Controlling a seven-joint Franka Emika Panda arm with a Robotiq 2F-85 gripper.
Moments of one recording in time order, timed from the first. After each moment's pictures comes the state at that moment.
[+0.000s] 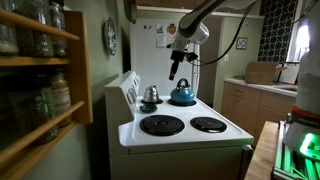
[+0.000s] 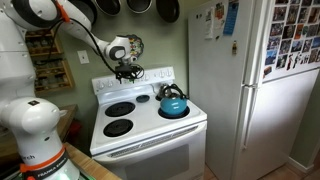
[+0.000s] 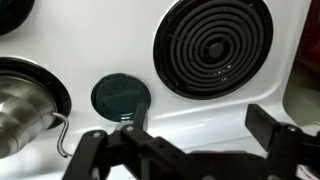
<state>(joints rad) 0.15 0.07 0.04 -2.13 0.30 2.38 -0.75</state>
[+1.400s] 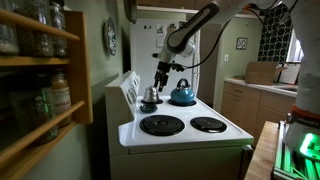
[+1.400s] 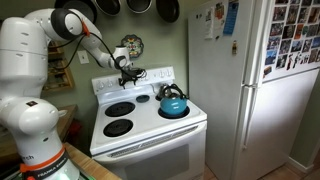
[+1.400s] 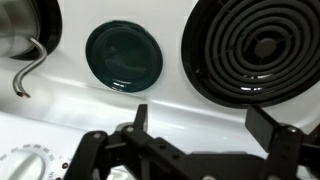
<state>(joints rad) 0.10 0.32 0.18 -1.98 0.12 2.58 -0.96</state>
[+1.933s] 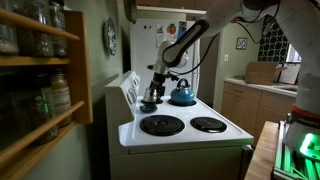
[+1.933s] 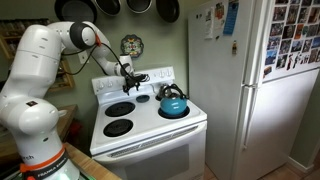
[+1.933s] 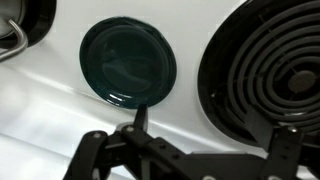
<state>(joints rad) 0.10 0.51 0.19 -1.86 -0.02 2.61 -1.03</state>
